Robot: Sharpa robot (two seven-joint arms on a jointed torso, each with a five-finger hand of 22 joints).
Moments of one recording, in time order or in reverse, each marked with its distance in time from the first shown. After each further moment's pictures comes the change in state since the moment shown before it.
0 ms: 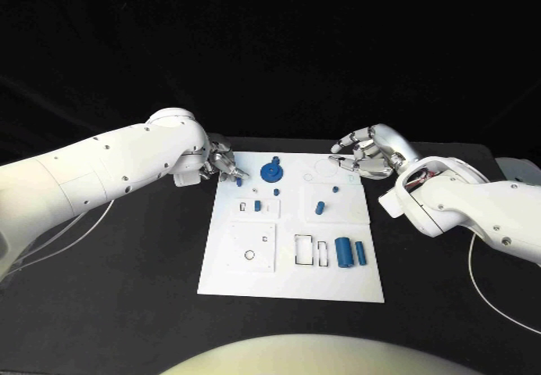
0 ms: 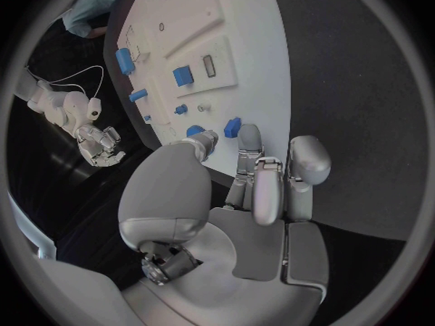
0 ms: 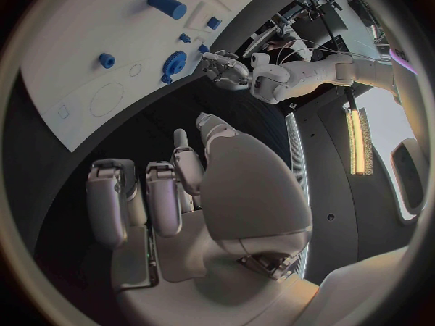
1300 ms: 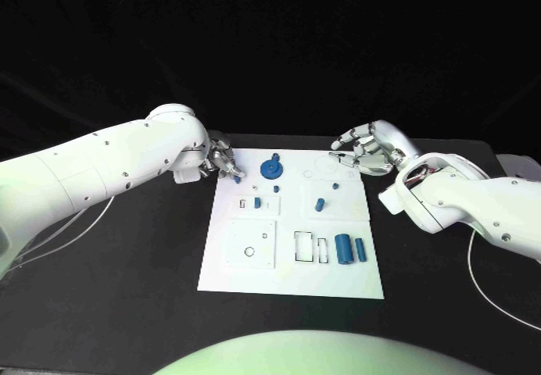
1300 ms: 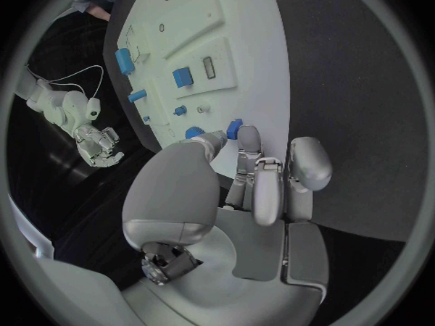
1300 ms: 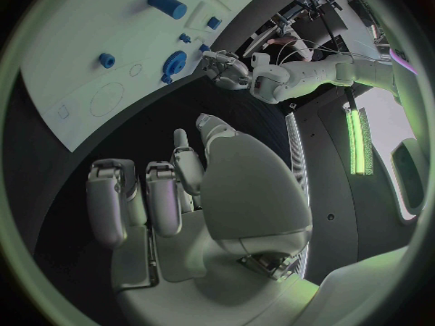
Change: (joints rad) left arm 0.000 0.005 0.000 -0.005 0.006 0.011 -0.013; left_hand 0.104 0.030 0.033 -0.005 0.000 0.009 -0.009 0.012 -0.008 0.027 -0.012 0.026 0.022 0.004 -0.004 0.011 0.000 0.000 0.022 -0.007 0.019 0.039; right arm 0.000 0.002 0.000 -0.002 0.000 0.000 0.000; right_hand -0.004 0.004 0.007 -0.001 0.000 0.000 0.000 0.000 0.001 0.000 0.000 0.000 0.000 0.000 0.000 0.000 0.000 0.000 0.000 0.000 0.000 0.000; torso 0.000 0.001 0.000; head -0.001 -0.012
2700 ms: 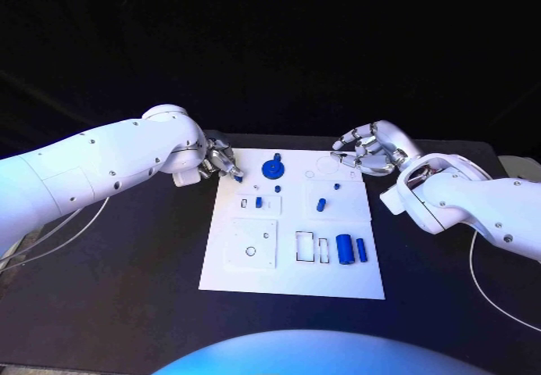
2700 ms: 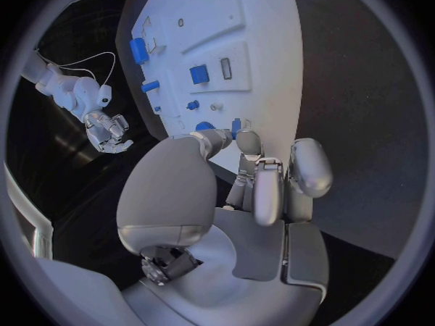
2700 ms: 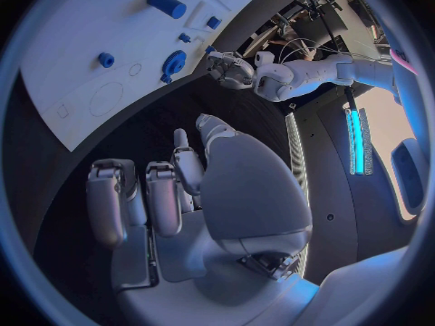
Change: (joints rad) left arm 0.000 -0.070 0.000 0.093 0.117 -0.072 -0.007; left_hand 0.053 -0.054 0.251 -0.072 0.026 0.007 -0.003 0.058 0.004 0.077 -0.009 0.055 0.056 -0.004 -0.011 0.000 0.000 0.000 0.016 -0.002 0.031 0.051; right arm -0.001 0.002 0.000 -0.003 0.000 0.000 0.001; right_hand 0.000 0.000 0.003 0.003 0.000 0.000 0.000 0.004 0.000 0.000 0.000 0.000 0.001 0.000 0.000 0.000 0.001 0.000 0.000 0.000 0.000 0.000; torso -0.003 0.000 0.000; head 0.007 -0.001
